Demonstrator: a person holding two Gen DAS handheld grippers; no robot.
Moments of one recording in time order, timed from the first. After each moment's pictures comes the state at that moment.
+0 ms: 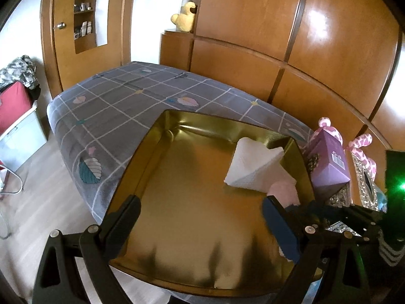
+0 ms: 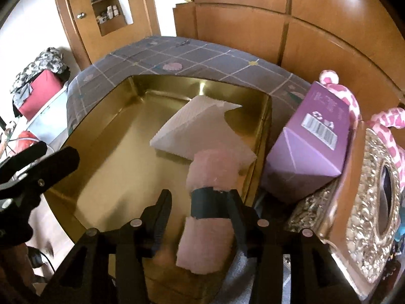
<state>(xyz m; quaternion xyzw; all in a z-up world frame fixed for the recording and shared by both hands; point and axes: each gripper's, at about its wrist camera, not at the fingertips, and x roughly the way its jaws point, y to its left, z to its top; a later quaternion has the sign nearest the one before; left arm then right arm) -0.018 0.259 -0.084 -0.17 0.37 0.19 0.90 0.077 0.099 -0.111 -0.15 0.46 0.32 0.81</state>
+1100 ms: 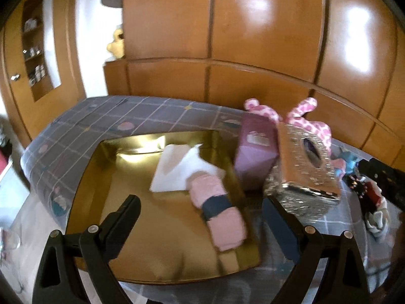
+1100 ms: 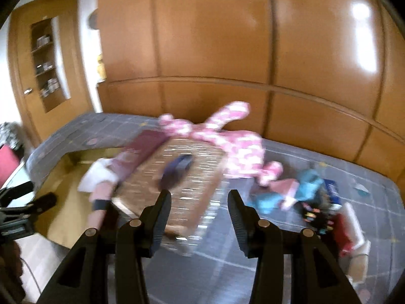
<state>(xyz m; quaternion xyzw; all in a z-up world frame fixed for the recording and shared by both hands) -0.007 0.158 -0.051 -0.06 0.36 0.08 0.93 0.052 -0.119 -0.032 -0.04 0.33 0.14 0.93</state>
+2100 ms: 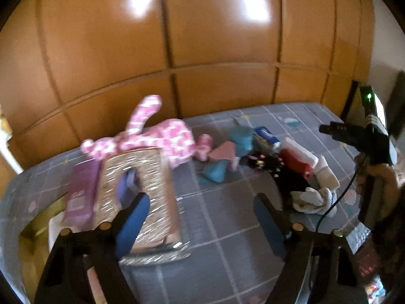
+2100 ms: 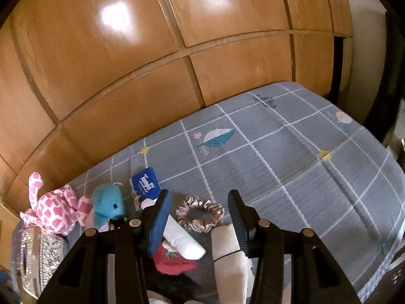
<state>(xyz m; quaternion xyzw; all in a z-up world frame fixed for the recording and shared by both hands) 0.051 -0.065 -0.018 0.09 0.36 -0.17 0.91 0.077 -0.417 -0.070 0.22 0.35 -0.16 0.90</state>
